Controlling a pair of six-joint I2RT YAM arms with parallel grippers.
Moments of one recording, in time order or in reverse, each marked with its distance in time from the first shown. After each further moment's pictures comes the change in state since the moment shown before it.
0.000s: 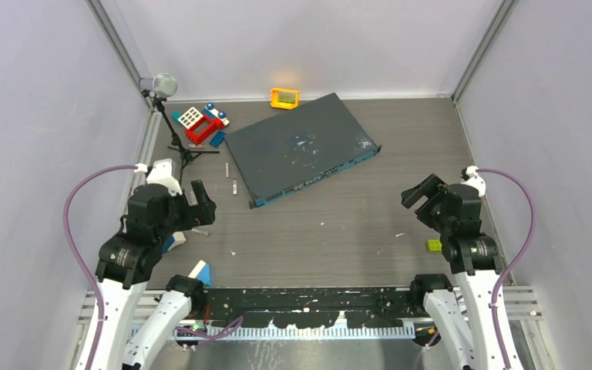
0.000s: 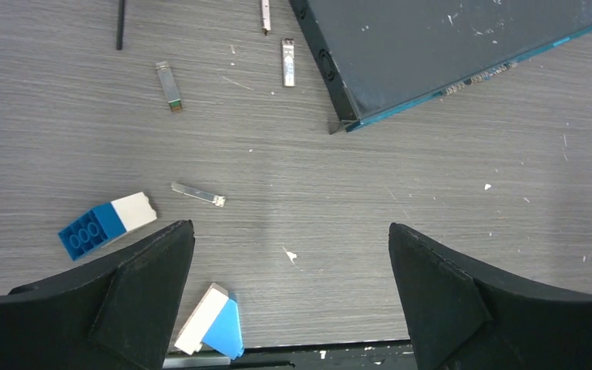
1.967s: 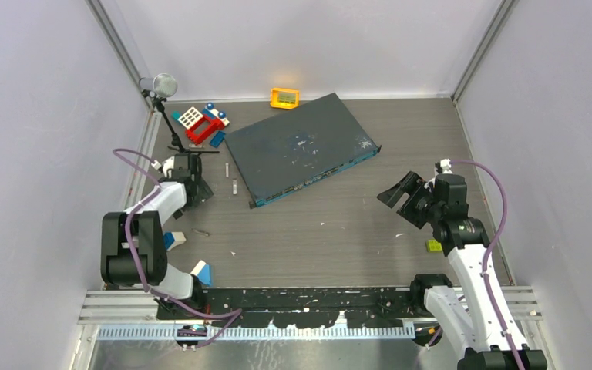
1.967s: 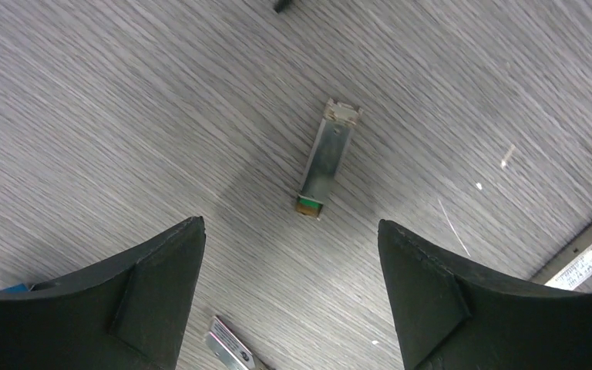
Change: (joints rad) left arm 0.259 0.873 -0.209 0.587 -0.259 -0.238; right arm 0.000 0.159 -0.060 0.129 -0.332 0.018
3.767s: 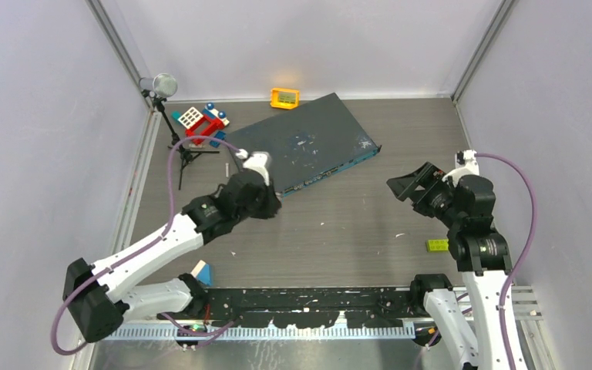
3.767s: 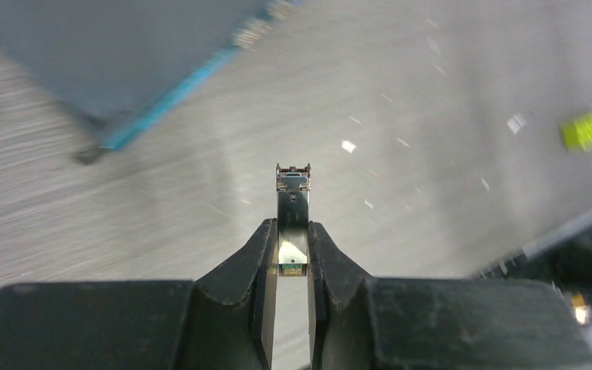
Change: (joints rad) left arm -0.757 -0.397 0.087 -0.062 0.173 0.004; right arm 0.000 -0.131 0.188 -0.062 0.003 -0.031
